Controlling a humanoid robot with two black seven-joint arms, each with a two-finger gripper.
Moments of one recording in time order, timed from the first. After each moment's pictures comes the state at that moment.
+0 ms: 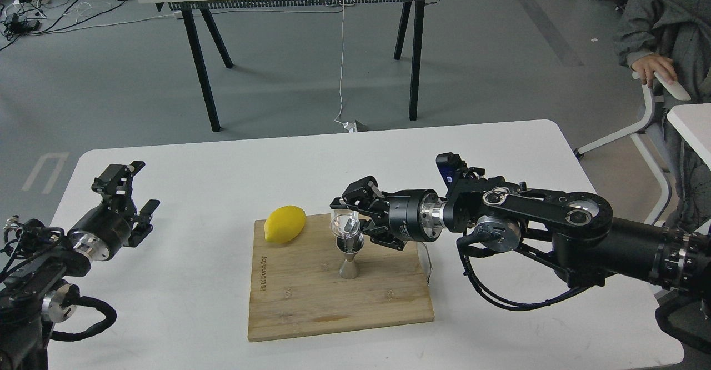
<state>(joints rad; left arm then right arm) -0.61 0.28 -0.67 -0.21 0.54 -0.49 -0.49 0.93 -0.34 0.17 1.25 -0.34 0.17 -0.16</state>
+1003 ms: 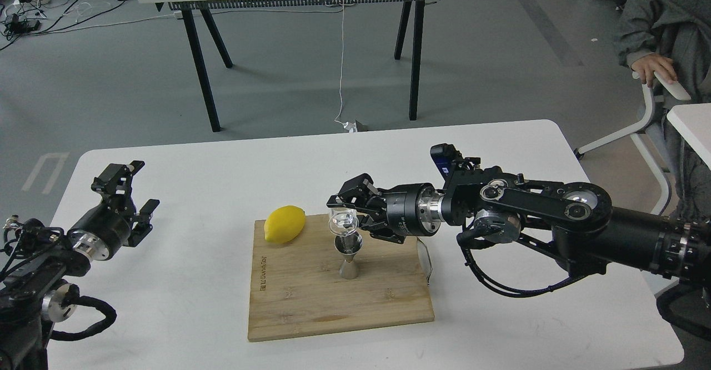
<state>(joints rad) -0.61 0.28 -0.67 -0.21 0.54 -0.49 -0.49 0.99 -0.35 0.13 1.25 -0.38 0.19 -0.16</state>
